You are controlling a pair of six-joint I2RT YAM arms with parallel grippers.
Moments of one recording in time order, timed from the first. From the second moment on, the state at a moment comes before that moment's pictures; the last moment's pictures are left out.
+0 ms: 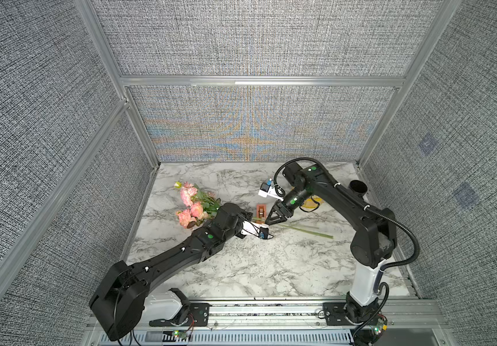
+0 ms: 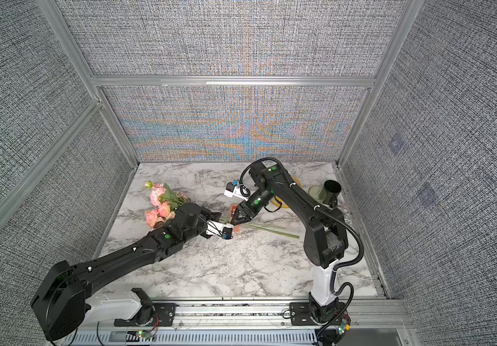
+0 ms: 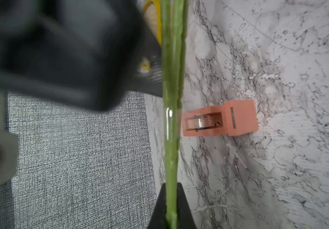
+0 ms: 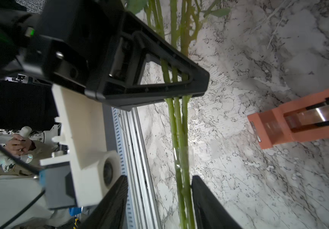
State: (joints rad) left arm -0.77 1.27 0.75 0.02 -0.05 1.34; right arm 0.50 1.92 1.77 -1.36 -0.84 -0.51
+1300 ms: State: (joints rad) left arm -0.70 1.16 0.92 -0.35 0.09 0.90; right arm 0.62 1.44 1.02 -0.30 -0.41 -0.74
